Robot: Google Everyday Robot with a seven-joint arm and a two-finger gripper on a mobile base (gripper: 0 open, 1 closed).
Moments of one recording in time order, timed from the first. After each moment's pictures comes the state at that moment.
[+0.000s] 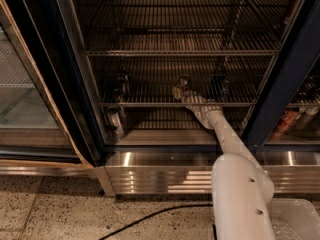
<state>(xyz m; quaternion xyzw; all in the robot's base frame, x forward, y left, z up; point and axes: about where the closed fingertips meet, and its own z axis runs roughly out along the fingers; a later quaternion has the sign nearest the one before) 0.976 -0.119 0.533 0.01 0.76 0.31 0.57</state>
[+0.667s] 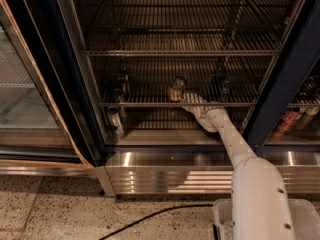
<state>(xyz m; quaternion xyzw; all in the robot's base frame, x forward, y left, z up) 0.932 -0.093 0.565 -0.06 0.73 0.35 0.59</state>
